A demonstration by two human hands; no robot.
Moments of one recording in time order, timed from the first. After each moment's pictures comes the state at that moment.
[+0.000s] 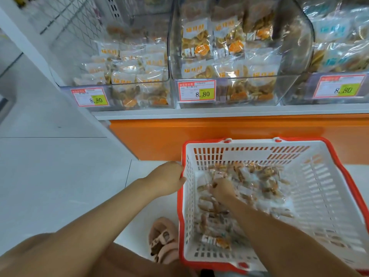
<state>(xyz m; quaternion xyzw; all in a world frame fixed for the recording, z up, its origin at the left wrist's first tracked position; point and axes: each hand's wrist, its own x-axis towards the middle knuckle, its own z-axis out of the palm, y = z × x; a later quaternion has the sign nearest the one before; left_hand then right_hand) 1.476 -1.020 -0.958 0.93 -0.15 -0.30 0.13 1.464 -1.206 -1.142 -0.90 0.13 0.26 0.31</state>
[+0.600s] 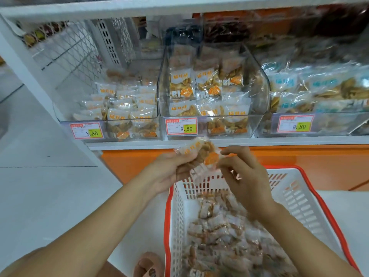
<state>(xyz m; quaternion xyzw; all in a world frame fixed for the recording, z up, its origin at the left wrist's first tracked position) 1.508 -1.069 -0.874 0.56 0.16 -0.29 0.76 1.468 -1.260 -0.905 -0.84 -0.23 -0.34 0.35</state>
